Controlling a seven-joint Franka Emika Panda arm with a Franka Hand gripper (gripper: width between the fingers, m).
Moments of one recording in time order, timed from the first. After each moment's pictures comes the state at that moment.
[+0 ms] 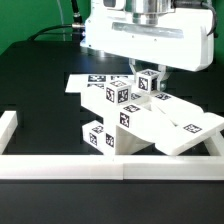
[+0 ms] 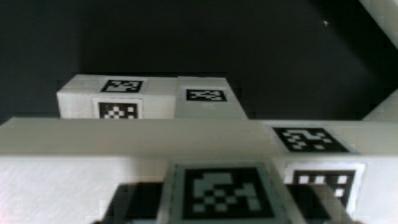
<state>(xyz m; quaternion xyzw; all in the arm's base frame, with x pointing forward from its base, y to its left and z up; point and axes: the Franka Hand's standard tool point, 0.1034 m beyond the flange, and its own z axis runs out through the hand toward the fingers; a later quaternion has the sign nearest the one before) 0.602 0.031 0.104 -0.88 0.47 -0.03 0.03</state>
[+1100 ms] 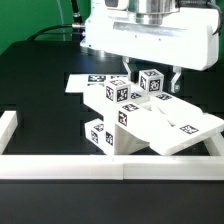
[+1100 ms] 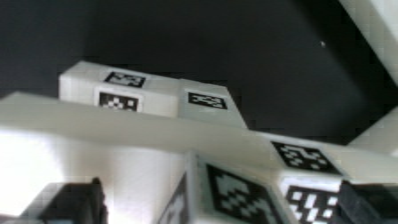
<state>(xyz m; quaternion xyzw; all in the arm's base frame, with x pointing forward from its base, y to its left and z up) 0.602 0.035 0.105 -0.95 0.32 -0.03 0.03</state>
